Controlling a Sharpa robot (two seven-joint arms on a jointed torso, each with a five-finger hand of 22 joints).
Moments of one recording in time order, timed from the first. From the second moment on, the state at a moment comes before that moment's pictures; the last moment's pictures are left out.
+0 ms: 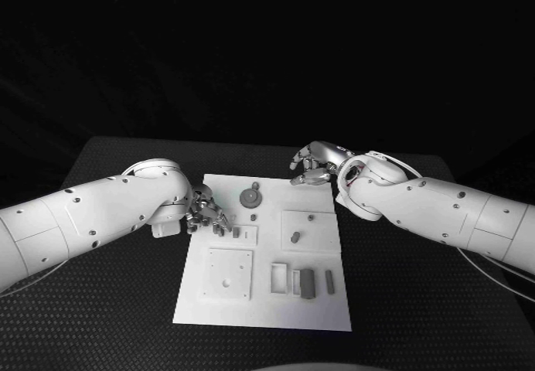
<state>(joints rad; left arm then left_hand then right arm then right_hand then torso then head) 1.36 -0.56 -0.16 1.23 -1.02 0.30 -0.57 0.79 -0.05 0.39 -0.20 0.05 1.12 0.02 0.35 0.77 1.30 -0.10 0.98 0.88 1.20 -0.19 1.44 0.54 0.01 1.33 -0.27 0.48 1.31 1.15 -0.70 0.08 1.30 -1.42 -0.32 -0.15 1.07 -0.15 0.56 -0.28 0.05 0.86 0.15 0.22 0.51 1.07 0.04 1.18 0.95 1.03 -0.05 1.57 0.80 0.25 1.05 0.05 0.73 1.31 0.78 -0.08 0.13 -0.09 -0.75</state>
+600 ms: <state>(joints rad) 1.36 -0.56 -0.16 1.23 -1.03 0.31 -0.57 0.81 -0.03 0.45 -0.24 0.10 1.13 0.01 0.36 0.77 1.30 -0.10 0.98 0.87 1.21 -0.19 1.44 0.54 0.01 1.33 -0.26 0.48 1.31 1.15 -0.70 0.08 1.30 -1.42 -0.32 -0.15 1.07 -0.15 0.56 -0.28 0.05 0.86 0.15 0.22 0.51 1.07 0.04 1.18 0.95 1.03 -0.05 1.57 0.80 0.25 1.05 0.05 0.73 1.31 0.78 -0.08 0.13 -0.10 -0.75</state>
